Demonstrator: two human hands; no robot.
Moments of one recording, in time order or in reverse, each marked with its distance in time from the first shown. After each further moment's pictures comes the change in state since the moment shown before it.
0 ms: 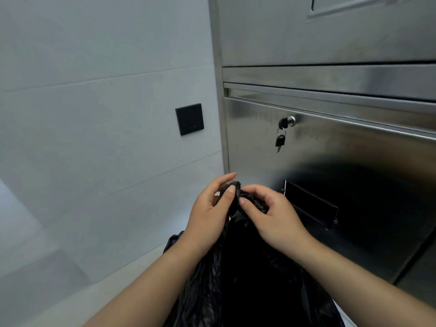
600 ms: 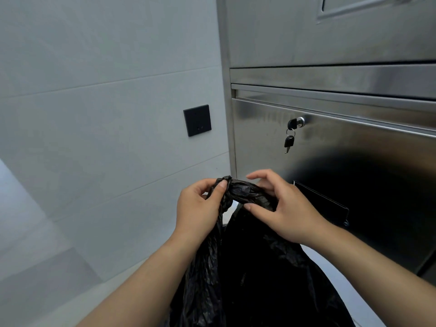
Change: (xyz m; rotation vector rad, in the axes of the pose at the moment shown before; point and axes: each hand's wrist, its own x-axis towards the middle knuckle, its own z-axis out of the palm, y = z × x) left_hand 0.006 0.009 -0.021 0.012 0.254 -0.050; right_hand 0.012 -0.009 -0.019 -0.255 -0.177 -0.116
